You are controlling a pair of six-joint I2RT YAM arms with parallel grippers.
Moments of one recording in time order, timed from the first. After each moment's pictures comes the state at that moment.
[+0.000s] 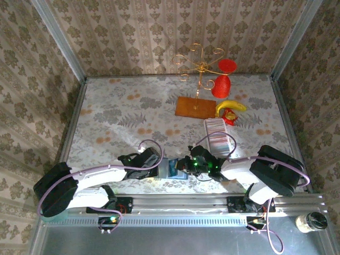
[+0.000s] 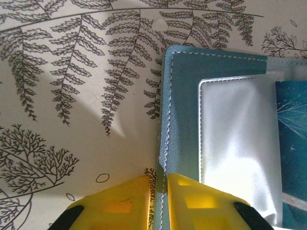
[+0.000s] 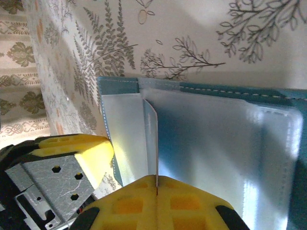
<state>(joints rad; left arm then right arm) -1.00 1.20 0.46 -0.38 -0.06 -0.94 0.91 1.53 0.40 0.46 -0.22 1.26</state>
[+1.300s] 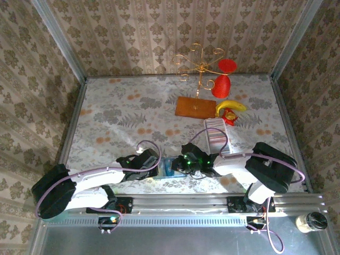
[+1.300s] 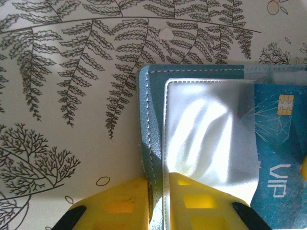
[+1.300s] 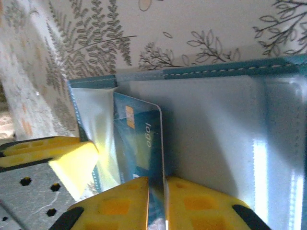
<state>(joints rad) -1.01 1.18 0.43 -0.33 -0.08 -1.00 0.94 1.59 0.57 0.22 -0.19 1.17</state>
